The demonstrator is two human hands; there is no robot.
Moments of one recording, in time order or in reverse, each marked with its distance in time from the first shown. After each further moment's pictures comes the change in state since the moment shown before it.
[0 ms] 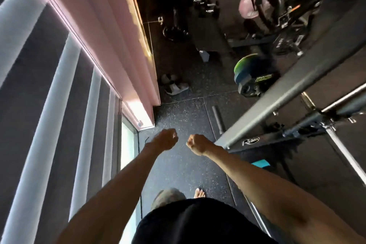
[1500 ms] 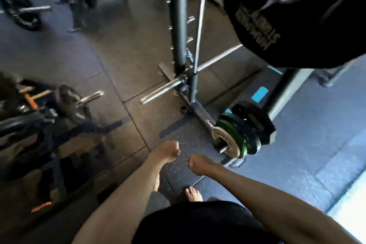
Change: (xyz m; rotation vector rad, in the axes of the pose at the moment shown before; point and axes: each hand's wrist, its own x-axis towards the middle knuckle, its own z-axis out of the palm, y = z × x) left_hand 0.671 0.460 -0.204 1.248 -0.760 1.436; right_hand 0.399 0.154 -0.437 1.205 0.728 1.185
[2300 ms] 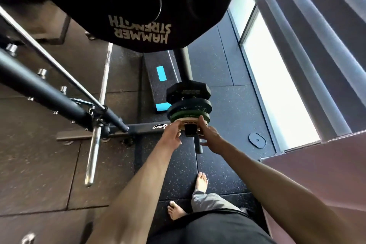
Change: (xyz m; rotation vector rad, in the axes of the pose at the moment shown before) left_hand 0.053 0.125 -0.051 -0.855 -0.582 0.043; right_hand -0.045 0.014 -0.011 1.904 0.954 0.620
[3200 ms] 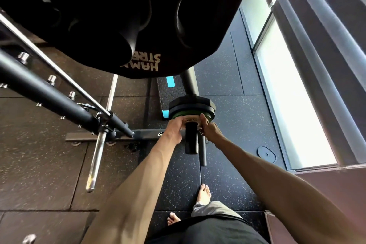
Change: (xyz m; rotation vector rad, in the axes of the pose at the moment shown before) left_hand 0.020 0.066 0.041 -0.032 0.125 0.052; right_hand 0.052 -0.064 -0.011 -0.410 0.070 -0.154
